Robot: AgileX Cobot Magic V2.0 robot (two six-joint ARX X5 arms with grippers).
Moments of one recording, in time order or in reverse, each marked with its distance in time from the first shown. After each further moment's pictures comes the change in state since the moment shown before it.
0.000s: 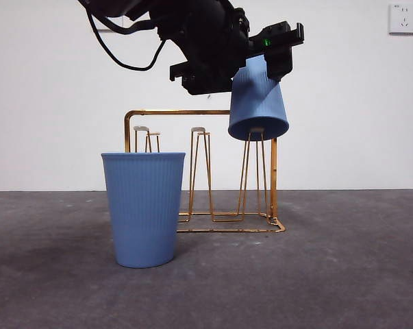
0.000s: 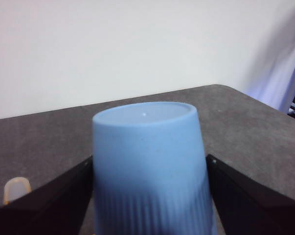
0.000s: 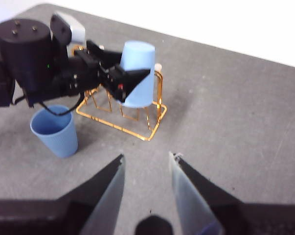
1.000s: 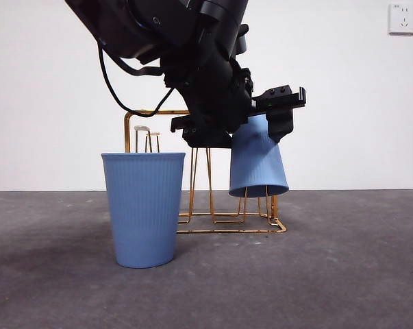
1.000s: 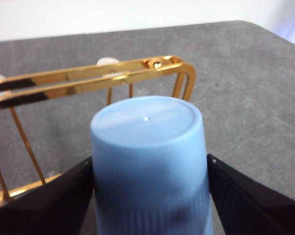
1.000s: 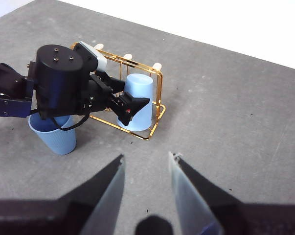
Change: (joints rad) left arm -0.003 0.112 0.015 -0.158 -0.006 -0.127; right arm 0.000 0.000 0.000 0.002 0.000 -0.024
